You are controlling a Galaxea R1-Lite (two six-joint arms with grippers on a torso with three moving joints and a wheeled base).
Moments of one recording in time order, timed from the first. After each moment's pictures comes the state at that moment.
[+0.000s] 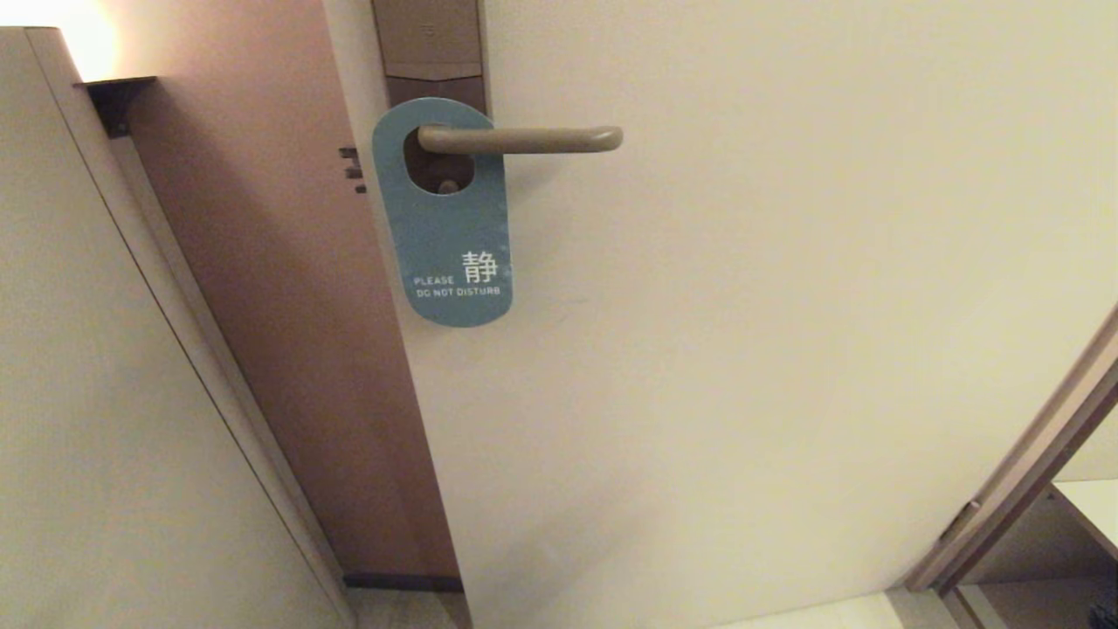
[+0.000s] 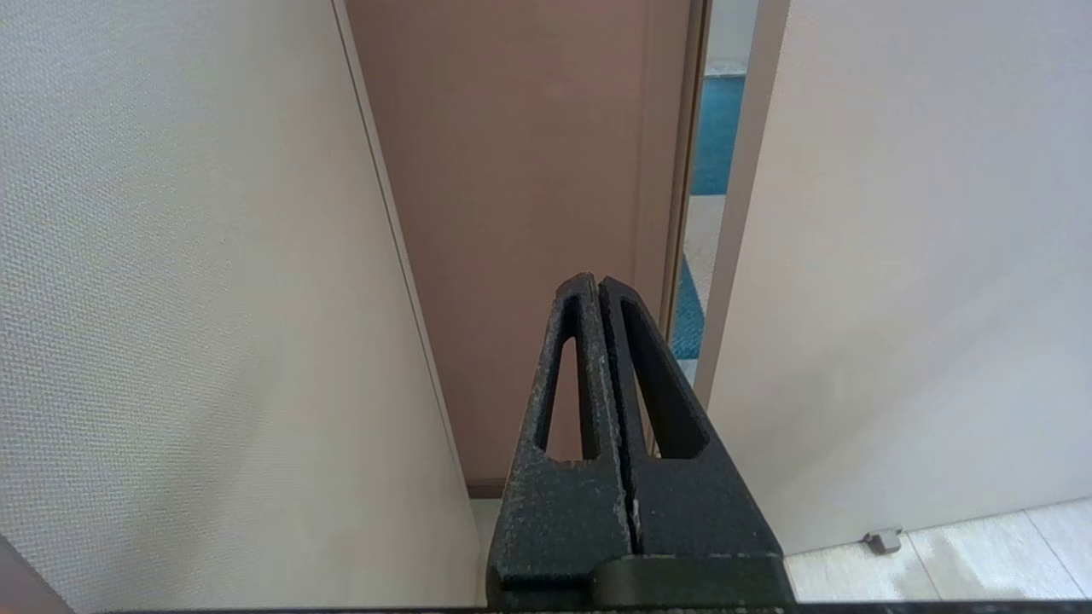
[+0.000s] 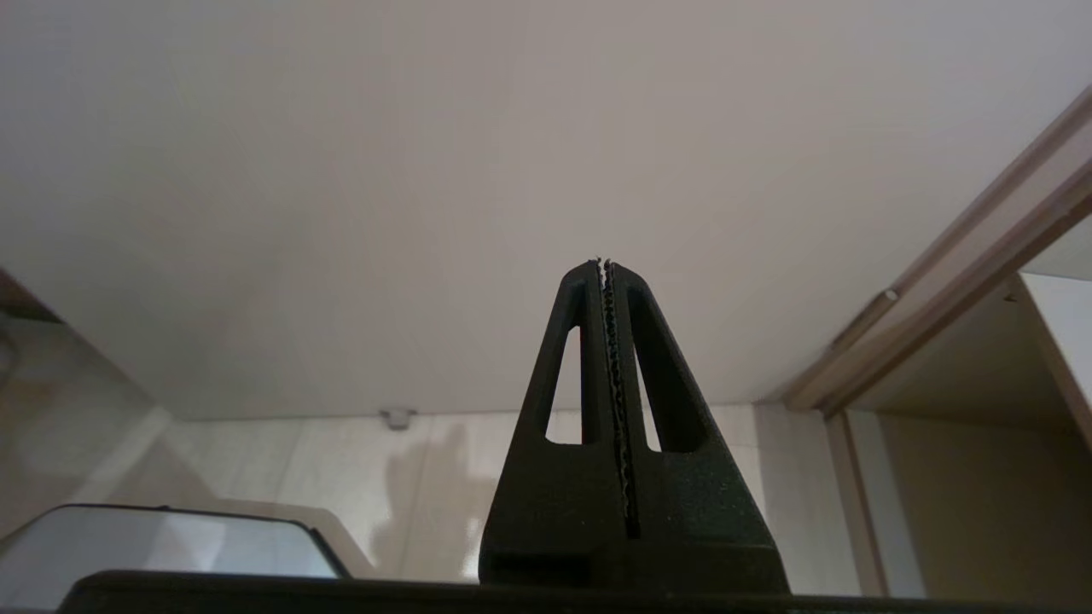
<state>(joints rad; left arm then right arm) 0.00 0.00 0.00 0.00 0.00 0.02 0.08 0.46 0.00 -0.21 -0.07 -0.04</state>
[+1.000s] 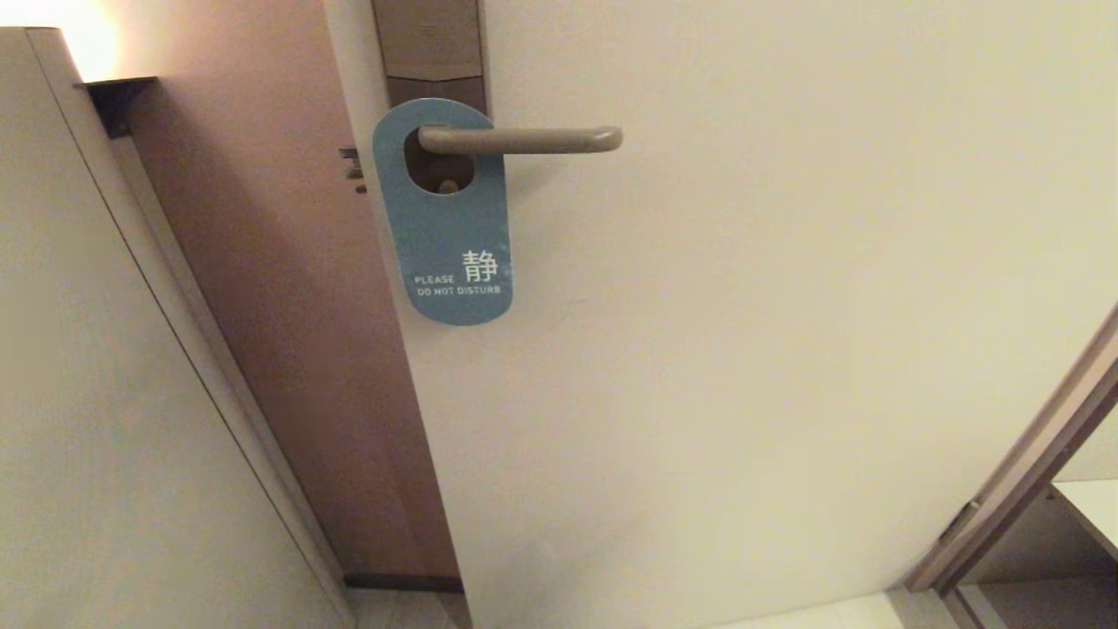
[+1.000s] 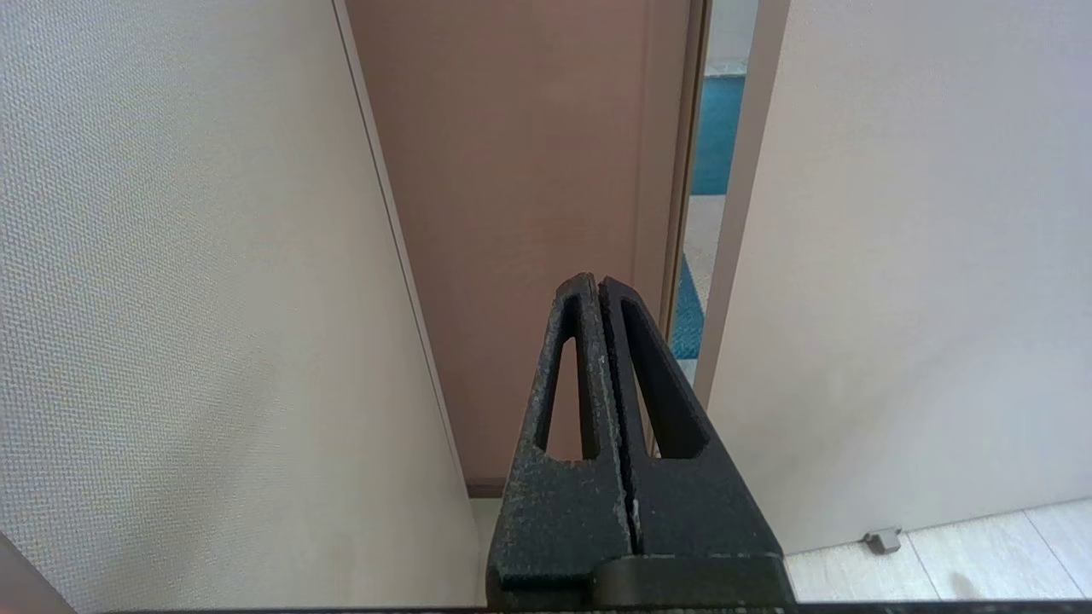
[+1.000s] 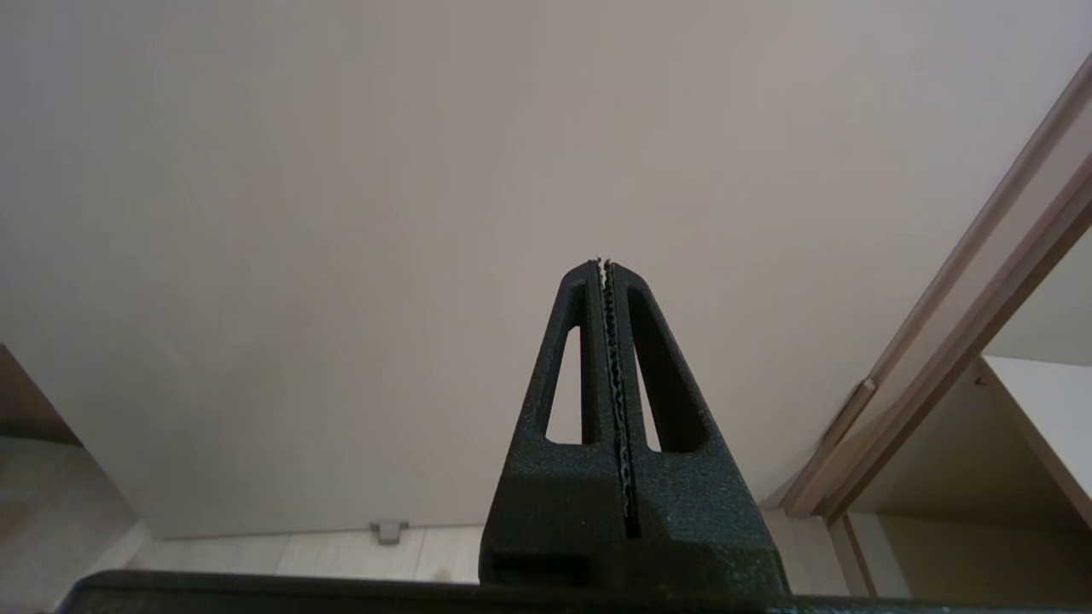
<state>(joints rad) 0.00 0.00 0.00 0.00 0.00 0.02 0.00 0.00 0.00 0.00 0.01 -0.05</state>
